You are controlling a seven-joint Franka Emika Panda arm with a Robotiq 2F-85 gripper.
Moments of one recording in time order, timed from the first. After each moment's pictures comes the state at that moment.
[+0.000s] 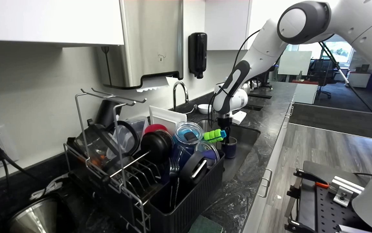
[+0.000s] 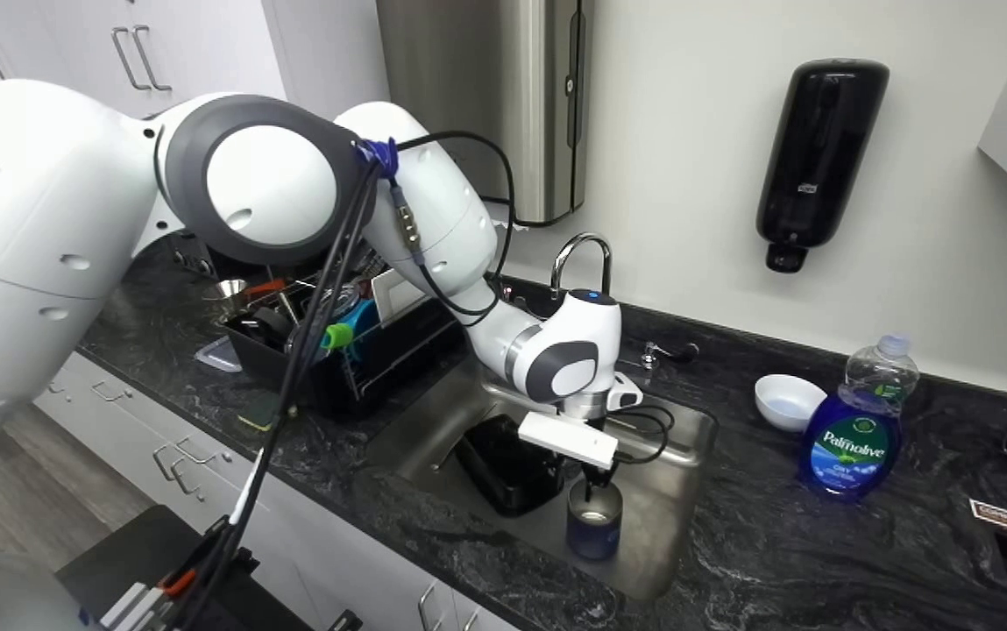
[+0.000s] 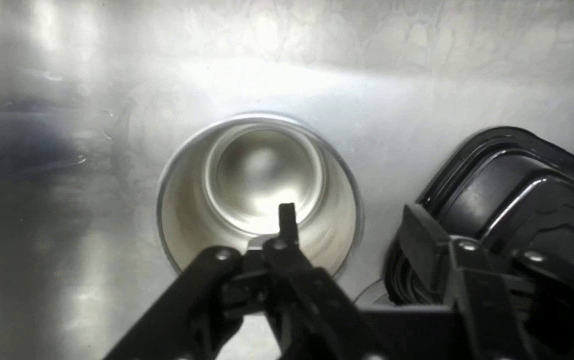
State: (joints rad) arm -0.33 0.82 -0.09 -1.79 -0.01 2.51 -0.48
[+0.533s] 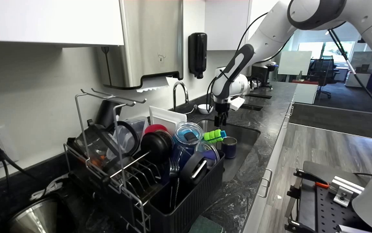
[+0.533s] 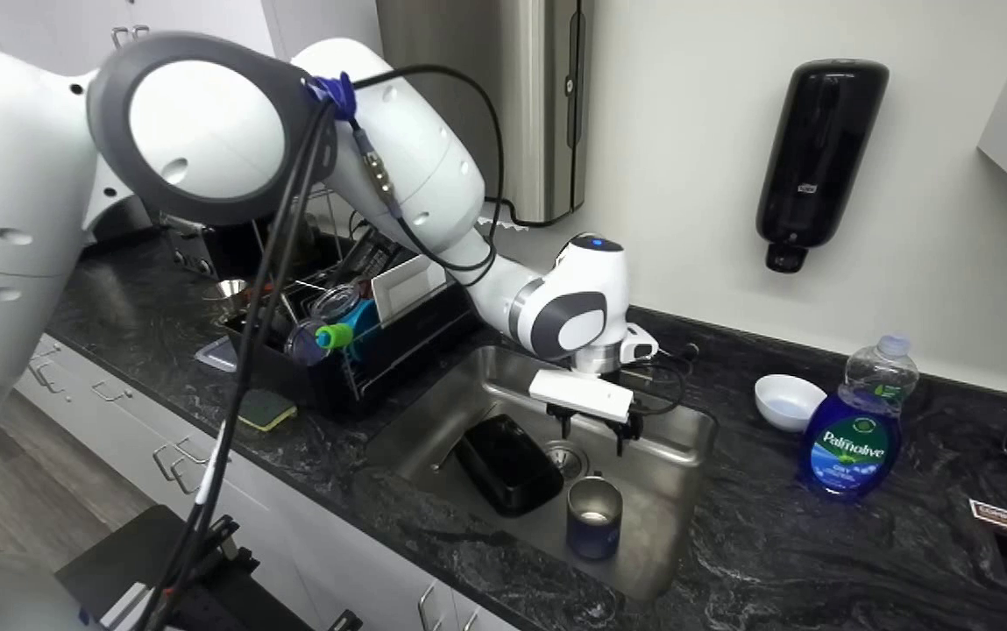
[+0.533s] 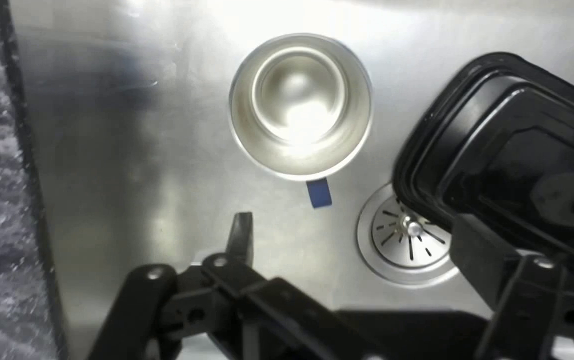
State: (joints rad) arm -0.32 0.69 -0.09 -1.81 -0.02 2.51 -0.47
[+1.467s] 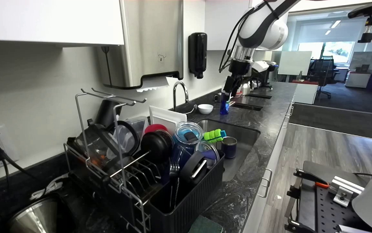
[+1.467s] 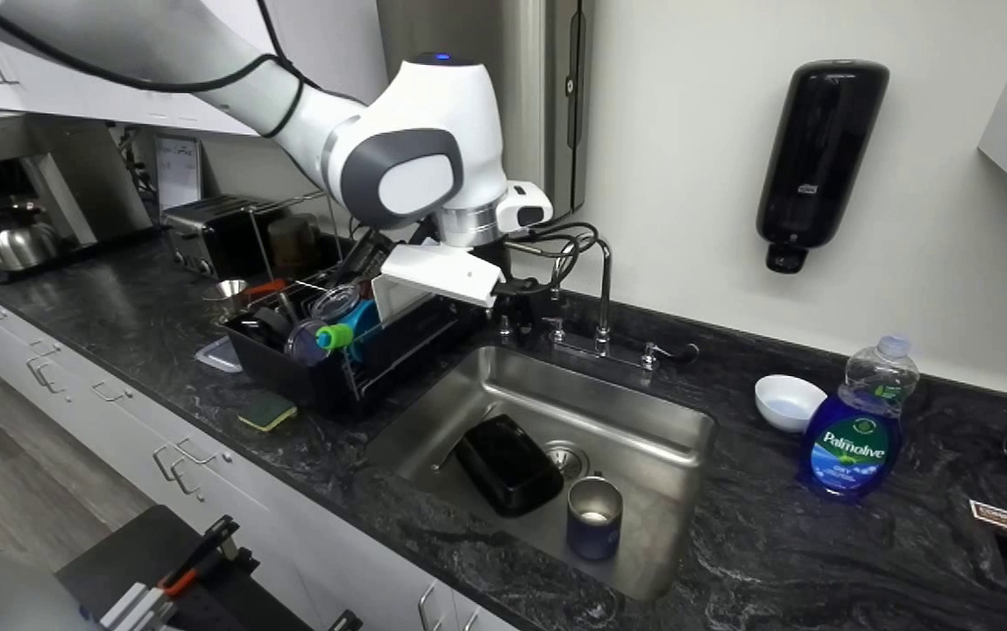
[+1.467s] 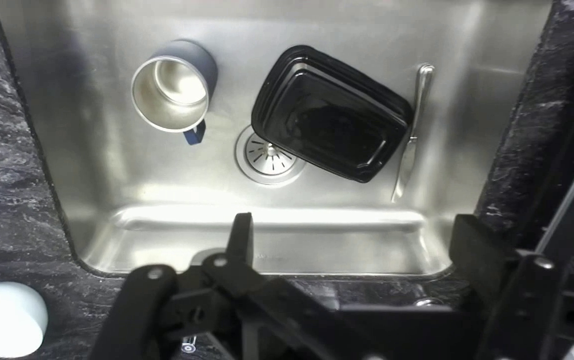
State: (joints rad) arm -0.22 -0.11 -0.07 -2.39 0.11 2.47 -0.44
